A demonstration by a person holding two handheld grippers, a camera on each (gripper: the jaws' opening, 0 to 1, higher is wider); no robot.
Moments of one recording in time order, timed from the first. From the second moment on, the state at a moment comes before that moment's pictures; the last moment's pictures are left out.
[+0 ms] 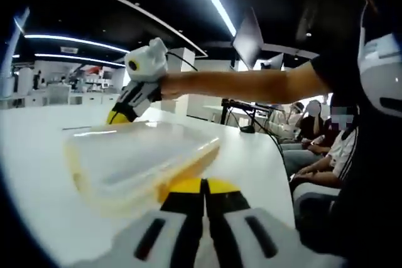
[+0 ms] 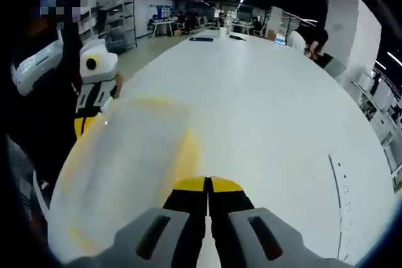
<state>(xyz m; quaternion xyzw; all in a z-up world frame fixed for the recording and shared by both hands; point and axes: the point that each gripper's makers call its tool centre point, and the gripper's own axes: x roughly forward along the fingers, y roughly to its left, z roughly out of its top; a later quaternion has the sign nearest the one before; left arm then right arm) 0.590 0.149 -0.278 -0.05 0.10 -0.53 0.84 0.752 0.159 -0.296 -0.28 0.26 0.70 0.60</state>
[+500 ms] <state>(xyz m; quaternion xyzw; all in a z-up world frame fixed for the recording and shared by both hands) 0.591 0.148 -0.274 -0.08 0.08 -0.52 0.85 0.742 0.166 -0.313 -0.23 0.33 0.75 0.53</state>
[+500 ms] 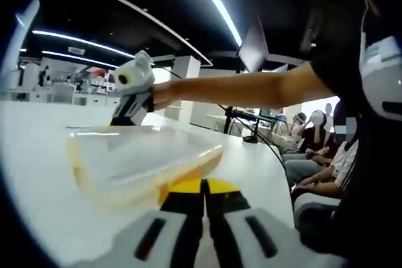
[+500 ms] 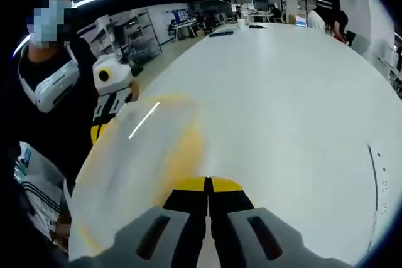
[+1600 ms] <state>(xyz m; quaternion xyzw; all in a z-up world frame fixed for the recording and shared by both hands) 0.595 0.148 -0.278 -0.11 0.11 -0.49 0.86 0.721 0.160 -0.317 -0.16 0.41 0.75 0.49</state>
